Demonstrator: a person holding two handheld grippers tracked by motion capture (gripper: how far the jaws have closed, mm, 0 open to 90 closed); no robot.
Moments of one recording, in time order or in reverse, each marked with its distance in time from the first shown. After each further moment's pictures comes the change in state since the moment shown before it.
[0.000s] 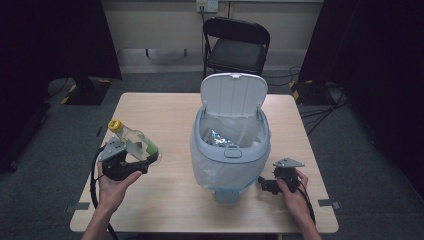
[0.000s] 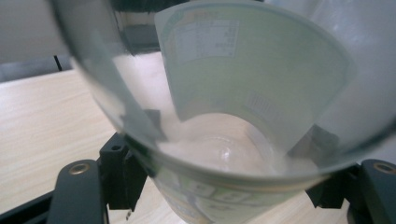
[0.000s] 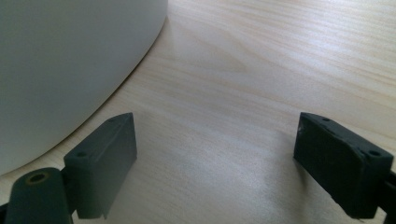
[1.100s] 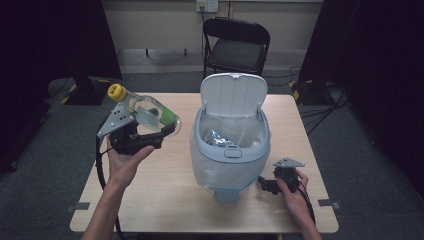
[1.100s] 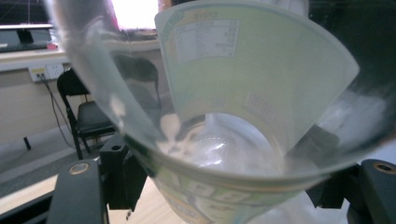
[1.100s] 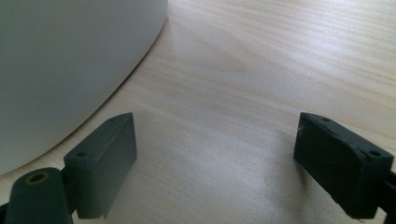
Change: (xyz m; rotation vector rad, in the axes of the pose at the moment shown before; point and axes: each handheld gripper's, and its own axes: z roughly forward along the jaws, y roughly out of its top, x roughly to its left) left arm -0.040 0.107 -0.002 -0.232 -0.123 0.088; right arm 0.000 0.000 0.000 0.000 0.001 0.000
